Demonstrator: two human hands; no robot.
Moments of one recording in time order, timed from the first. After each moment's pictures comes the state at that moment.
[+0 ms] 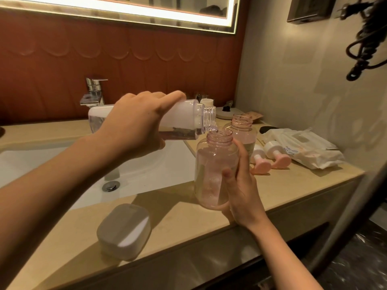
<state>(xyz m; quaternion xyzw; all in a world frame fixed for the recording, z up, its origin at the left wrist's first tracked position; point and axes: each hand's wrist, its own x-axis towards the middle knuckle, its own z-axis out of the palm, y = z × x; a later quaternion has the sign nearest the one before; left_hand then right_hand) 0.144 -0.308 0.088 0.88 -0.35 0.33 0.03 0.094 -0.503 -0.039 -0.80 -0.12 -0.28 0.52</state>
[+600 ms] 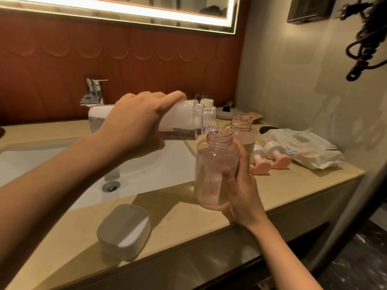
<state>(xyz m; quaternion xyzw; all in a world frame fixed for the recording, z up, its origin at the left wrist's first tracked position) 0.145 -0.308 0.088 0.88 -0.35 0.33 0.03 0.095 -0.503 -0.039 -0.80 -0.11 -0.29 0.52</state>
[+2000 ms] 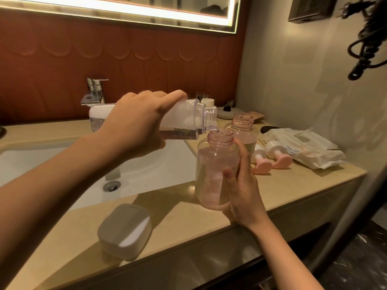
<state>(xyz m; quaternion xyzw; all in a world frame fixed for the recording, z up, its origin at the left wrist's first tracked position) 0.145 -0.309 0.089 0.88 -0.35 0.34 0.02 0.095 -0.504 -0.041 -0.80 -0.12 -0.29 0.52</state>
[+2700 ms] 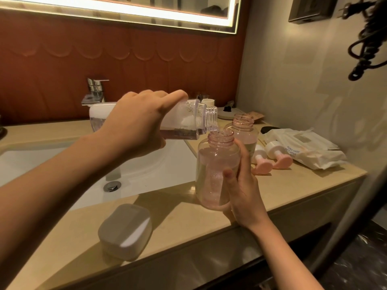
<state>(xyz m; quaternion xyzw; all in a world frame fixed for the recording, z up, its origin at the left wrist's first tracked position) 0.144 -0.309 0.090 0.87 -0.35 0.34 0.02 0.094 -0.504 -0.040 -0.80 -0.12 -0.29 0.51</state>
